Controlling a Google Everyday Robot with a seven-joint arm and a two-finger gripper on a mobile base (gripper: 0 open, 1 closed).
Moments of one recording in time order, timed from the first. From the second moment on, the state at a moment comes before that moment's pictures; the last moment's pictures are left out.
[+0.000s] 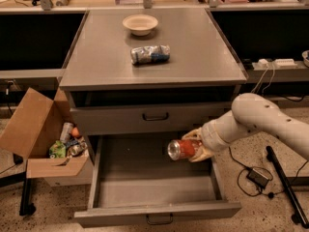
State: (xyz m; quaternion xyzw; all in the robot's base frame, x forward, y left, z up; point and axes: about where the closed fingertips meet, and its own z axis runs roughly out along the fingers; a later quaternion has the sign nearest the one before) arm 0.531 -0.154 0.612 -0.77 0.56 0.11 0.26
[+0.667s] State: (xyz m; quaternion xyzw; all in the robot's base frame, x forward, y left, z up) arm 0.506 -0.115 0.783 -0.81 0.50 -0.05 0.30
